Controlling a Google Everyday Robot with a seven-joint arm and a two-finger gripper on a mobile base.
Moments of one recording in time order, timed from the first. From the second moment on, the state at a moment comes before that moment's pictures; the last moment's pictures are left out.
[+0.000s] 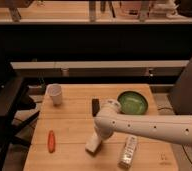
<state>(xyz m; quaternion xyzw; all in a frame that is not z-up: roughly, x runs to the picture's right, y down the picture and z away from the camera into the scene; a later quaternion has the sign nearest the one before) 0.041 0.239 0.761 -0.27 -0.15 -0.35 0.89</state>
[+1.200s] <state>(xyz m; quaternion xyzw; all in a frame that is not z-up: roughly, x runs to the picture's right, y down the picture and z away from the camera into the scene) 0.053 0.180 0.767 -0.26 -0.14 -0.36 0.89</state>
